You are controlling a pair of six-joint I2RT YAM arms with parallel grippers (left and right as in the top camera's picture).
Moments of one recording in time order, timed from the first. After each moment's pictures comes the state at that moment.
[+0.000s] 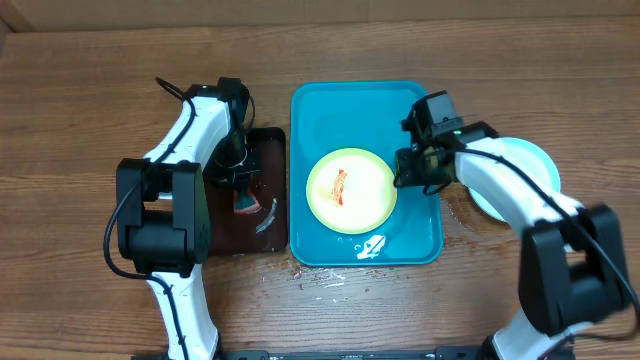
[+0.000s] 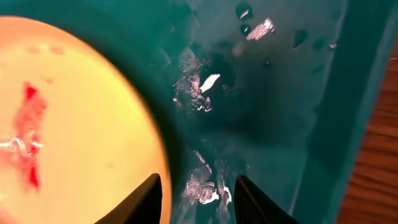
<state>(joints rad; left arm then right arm) -0.10 2.14 1.57 -1.18 0.01 -0.33 0.30 1.83 1.19 -0.68 -0.15 0.20</state>
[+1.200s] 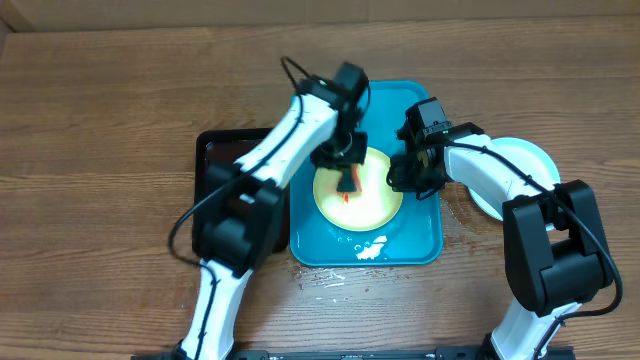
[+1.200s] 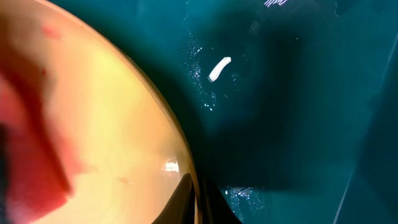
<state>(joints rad) -0.51 2.31 1.89 -1.12 0.23 -0.37 0.30 1.92 1.20 -0.68 -0.19 0.26</state>
